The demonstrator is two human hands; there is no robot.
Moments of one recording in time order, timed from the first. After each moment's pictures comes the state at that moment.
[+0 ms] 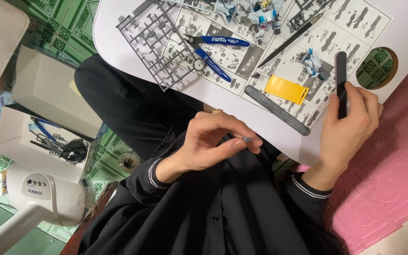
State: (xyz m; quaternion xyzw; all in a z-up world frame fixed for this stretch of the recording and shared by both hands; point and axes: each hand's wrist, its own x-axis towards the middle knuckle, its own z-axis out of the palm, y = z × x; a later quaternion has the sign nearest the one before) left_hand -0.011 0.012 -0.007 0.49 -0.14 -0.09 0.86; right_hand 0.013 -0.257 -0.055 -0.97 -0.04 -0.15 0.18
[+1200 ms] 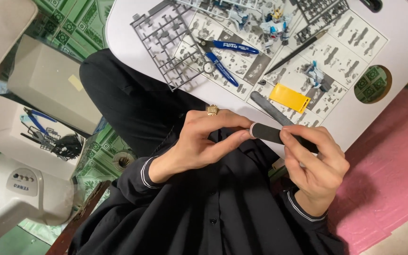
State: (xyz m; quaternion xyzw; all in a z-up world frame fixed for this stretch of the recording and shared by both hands) left_hand -0.003 0.025 0.006 0.64 -0.13 0.05 0.76; right_hand 0.002 -0.191 0.010 -0.81 -0.33 -0.16 0.45
